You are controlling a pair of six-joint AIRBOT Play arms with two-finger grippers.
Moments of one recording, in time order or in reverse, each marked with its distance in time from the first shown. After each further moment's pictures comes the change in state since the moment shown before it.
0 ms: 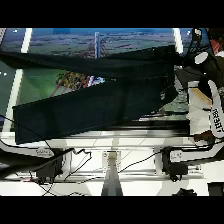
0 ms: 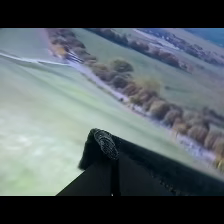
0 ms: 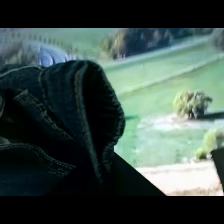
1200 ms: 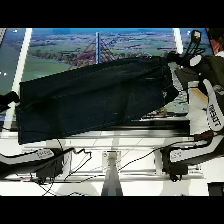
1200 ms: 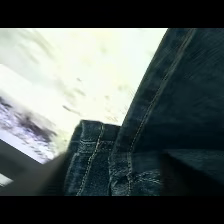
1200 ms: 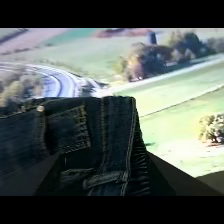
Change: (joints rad) left arm 0.122 0.233 -0.589 0.307 -0.199 -0.179; right arm -0.002 -0.051 0.002 -0.023 -0.132 0.002
